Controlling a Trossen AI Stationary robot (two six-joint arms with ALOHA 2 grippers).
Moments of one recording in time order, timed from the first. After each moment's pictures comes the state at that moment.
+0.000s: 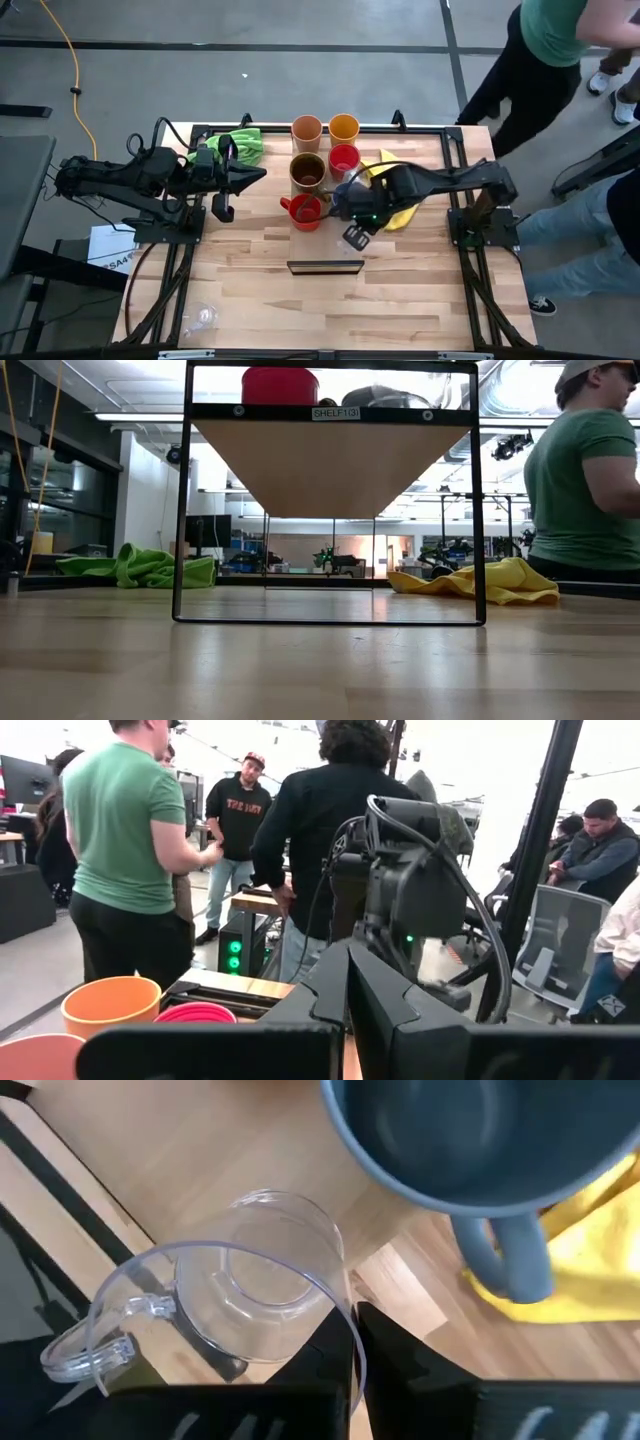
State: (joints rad) left arm -0.04 0.81 0.90 0.04 -0.26 -0.08; right arm 0.18 1.80 1.94 -1.49 0.01 0.87
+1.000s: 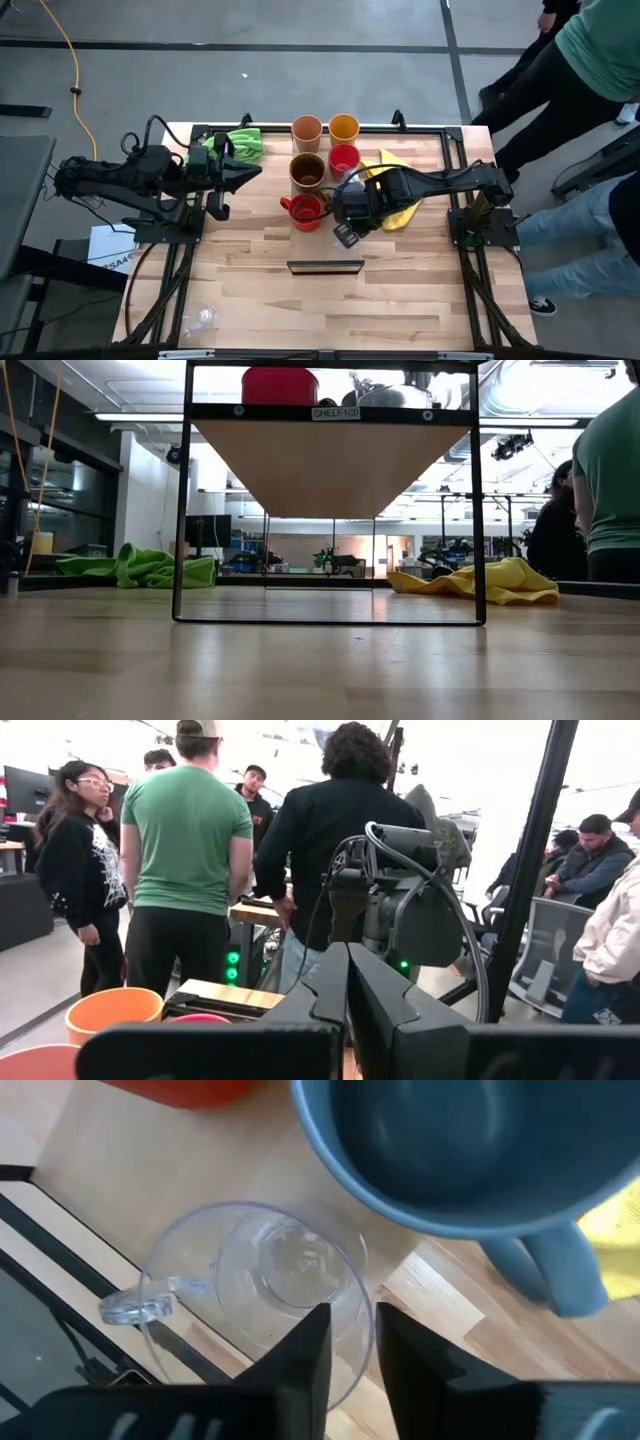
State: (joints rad) left arm -0.04 0.78 0.90 0.05 -0.26 -0.08; right arm 0.18 1.82 1.93 -1.43 0.02 1.04
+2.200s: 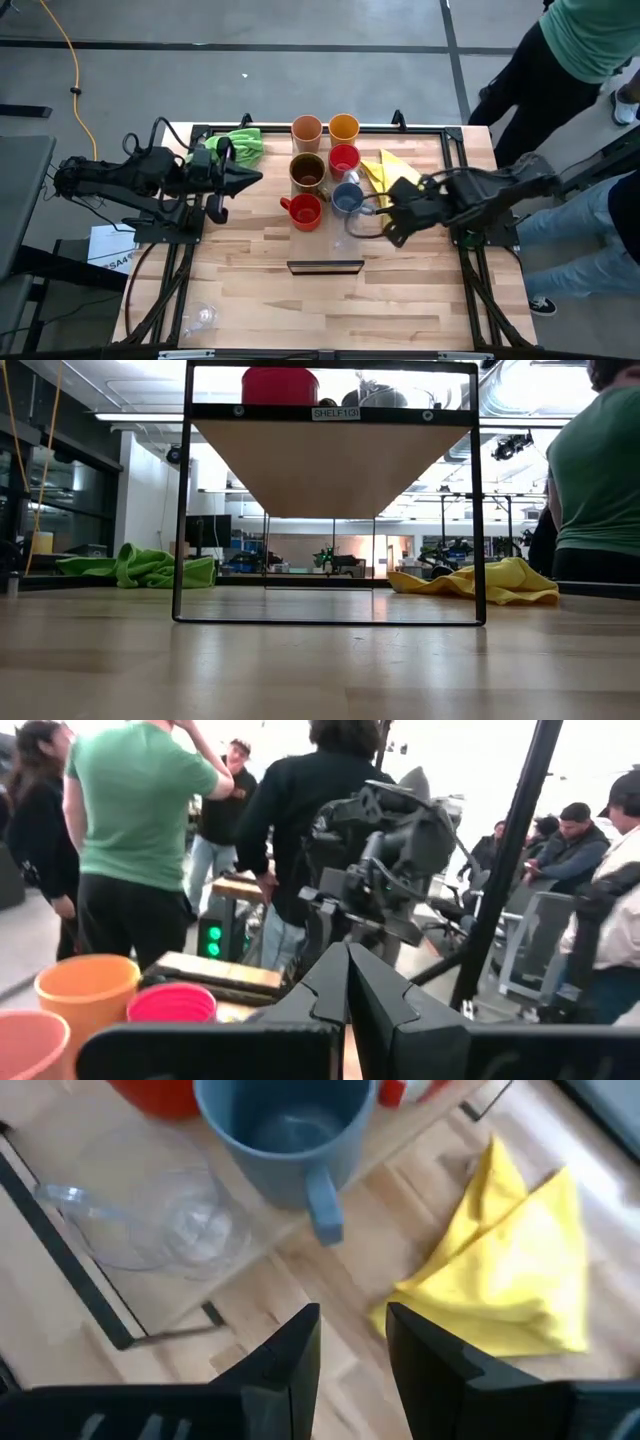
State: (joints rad) left arm -0.04 0.78 0.90 -0.01 -0.22 -0.13; right arm 0.37 1.42 1.61 -1.41 0.40 0.96
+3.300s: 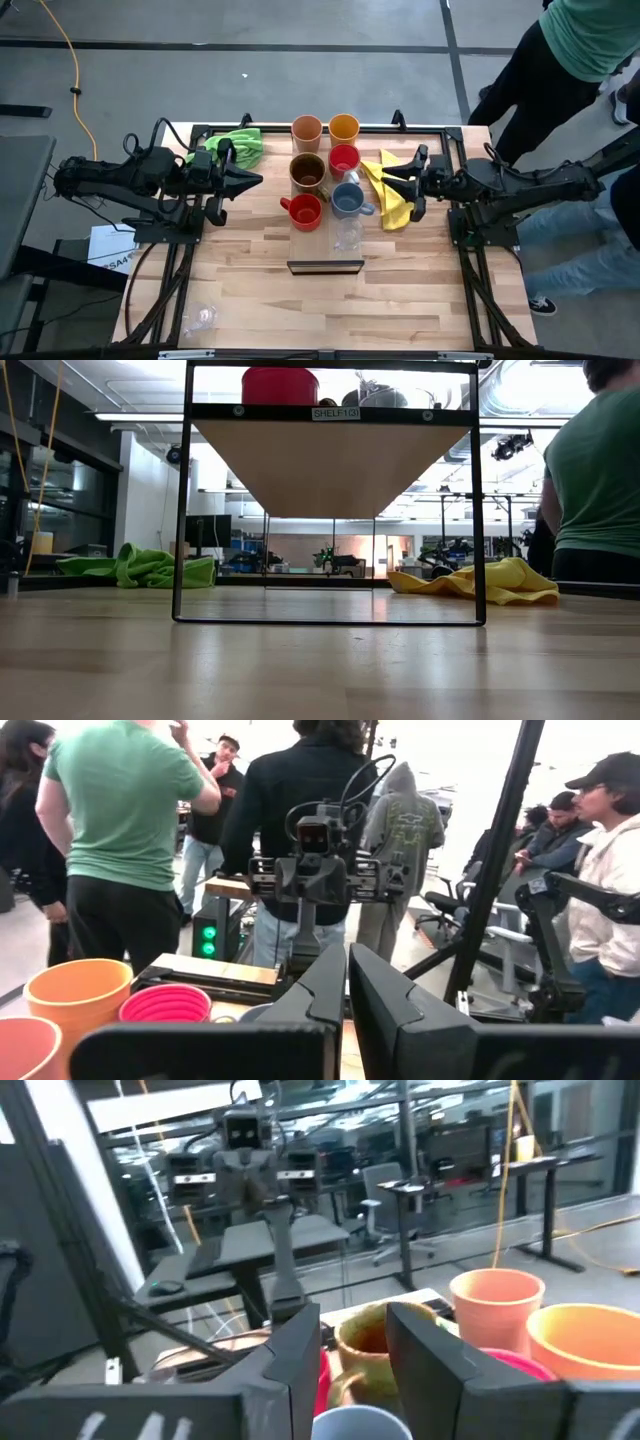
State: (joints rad) left arm -0.04 0.77 0.90 -0.03 -0.19 -0.11; right arm 0.13 0.81 0.76 0.13 0.30 0.14
